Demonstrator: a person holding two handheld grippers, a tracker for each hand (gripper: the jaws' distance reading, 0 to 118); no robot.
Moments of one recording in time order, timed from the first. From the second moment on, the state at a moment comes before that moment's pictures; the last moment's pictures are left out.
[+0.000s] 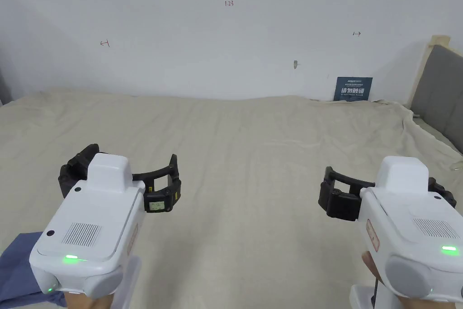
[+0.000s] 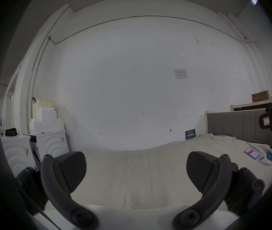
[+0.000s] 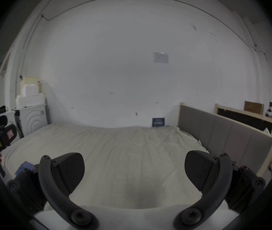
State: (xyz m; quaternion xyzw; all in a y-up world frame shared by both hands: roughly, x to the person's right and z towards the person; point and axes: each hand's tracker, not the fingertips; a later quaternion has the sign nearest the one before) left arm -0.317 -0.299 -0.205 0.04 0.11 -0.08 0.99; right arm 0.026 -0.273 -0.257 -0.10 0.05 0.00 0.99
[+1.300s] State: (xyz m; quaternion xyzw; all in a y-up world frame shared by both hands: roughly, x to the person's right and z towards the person) left arm -0.318 -0.299 -0.206 0.05 0.11 -0.08 0.99; right arm 0.026 -0.273 -0.248 -0.01 0.05 0.02 1.00
